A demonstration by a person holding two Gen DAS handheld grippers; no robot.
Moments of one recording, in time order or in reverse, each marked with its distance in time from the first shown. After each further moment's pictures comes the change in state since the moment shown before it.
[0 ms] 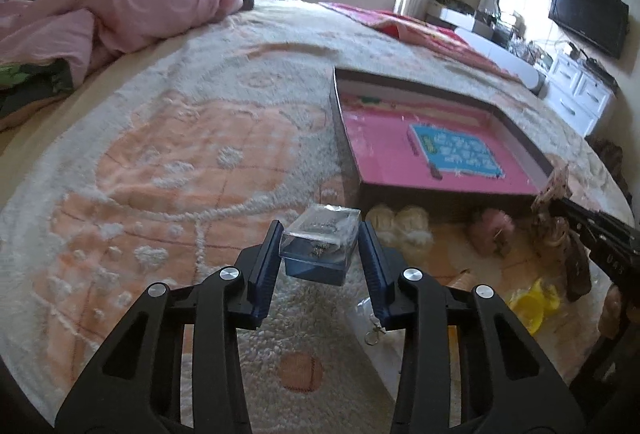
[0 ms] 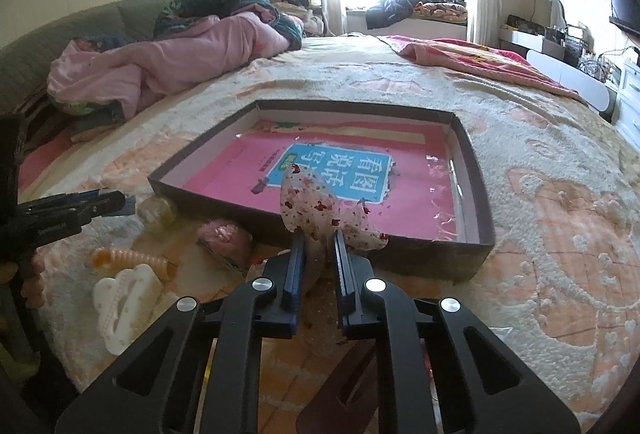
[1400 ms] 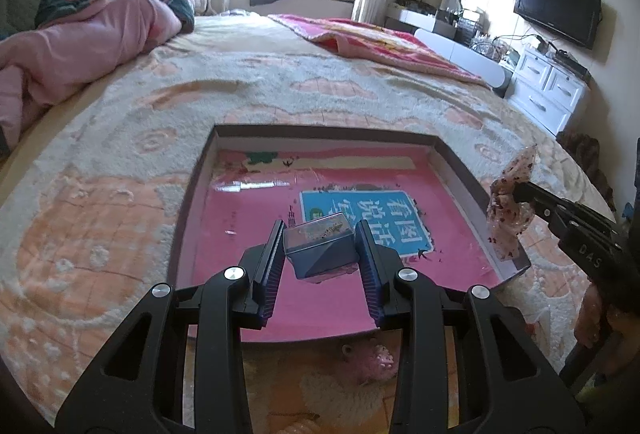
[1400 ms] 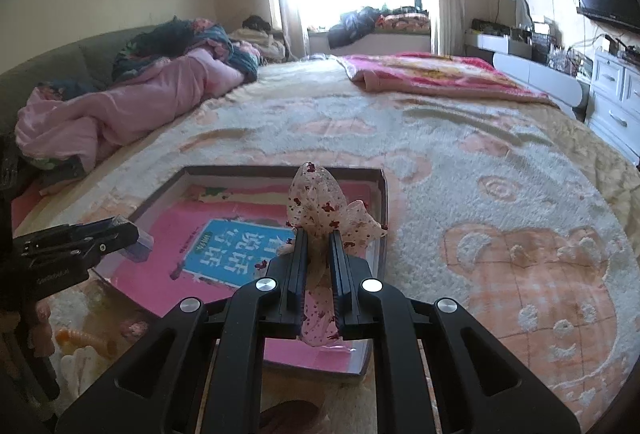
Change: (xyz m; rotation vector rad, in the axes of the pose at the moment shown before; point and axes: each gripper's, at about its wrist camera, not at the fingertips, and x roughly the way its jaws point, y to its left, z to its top) left arm 0.056 -0.109 0.068 0.069 -0.010 -0.112; right arm 0.015 -0.079 0.058 0.087 -0.058 -0.088
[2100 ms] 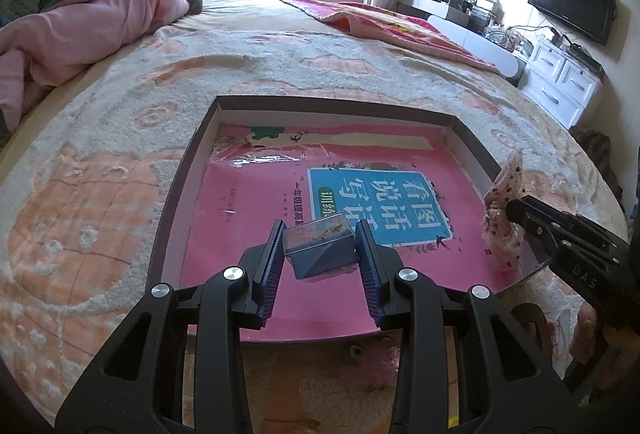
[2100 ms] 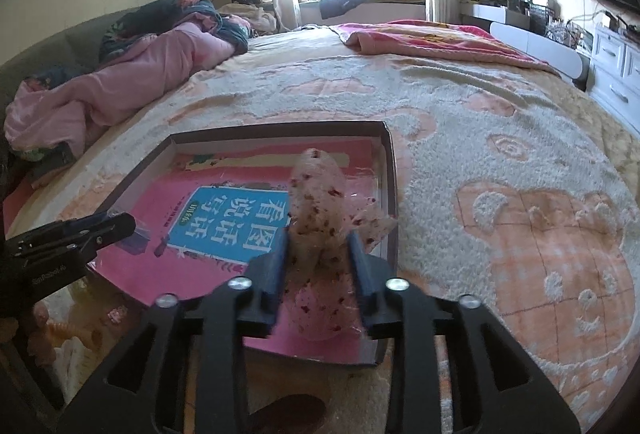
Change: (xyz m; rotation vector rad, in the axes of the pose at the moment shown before) left arm 0.017 0.001 -0.007 -0.018 0.050 0.034; right arm 0.025 -0.002 -0.018 0.041 0.095 -0.007
